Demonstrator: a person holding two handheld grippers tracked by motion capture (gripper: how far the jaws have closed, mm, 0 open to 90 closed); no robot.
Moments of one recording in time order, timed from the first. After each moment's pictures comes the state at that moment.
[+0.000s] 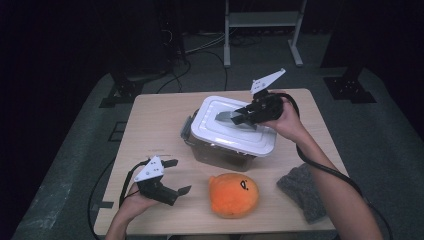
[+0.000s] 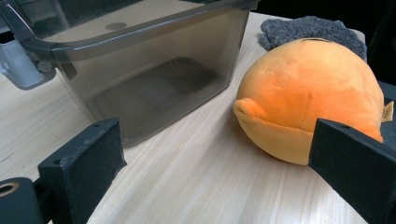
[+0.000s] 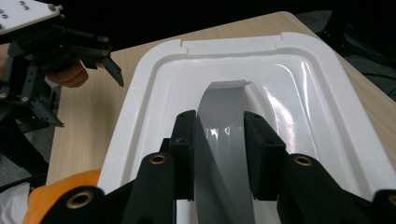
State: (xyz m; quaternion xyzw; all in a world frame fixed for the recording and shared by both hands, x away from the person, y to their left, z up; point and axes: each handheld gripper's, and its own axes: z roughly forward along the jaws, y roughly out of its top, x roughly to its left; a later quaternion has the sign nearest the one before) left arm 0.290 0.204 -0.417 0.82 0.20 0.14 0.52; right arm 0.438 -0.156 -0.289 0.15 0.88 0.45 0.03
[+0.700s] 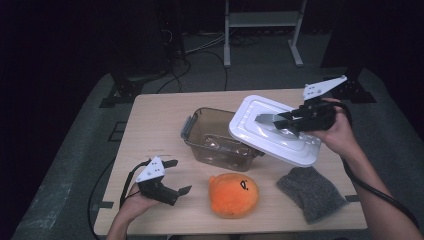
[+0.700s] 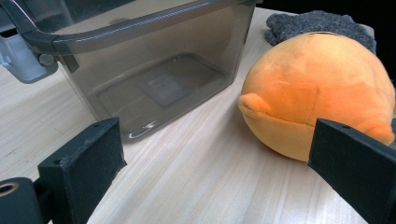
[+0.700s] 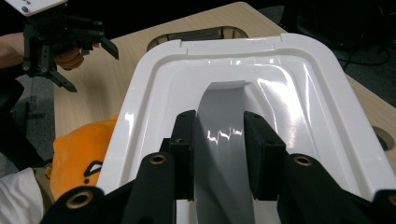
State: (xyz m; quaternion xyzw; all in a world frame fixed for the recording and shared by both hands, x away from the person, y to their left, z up) left arm 0.290 0.202 -0.420 0.82 0.21 0.15 0.51; right arm 0.384 -0.260 -0.274 0.22 0.86 0.45 0.08
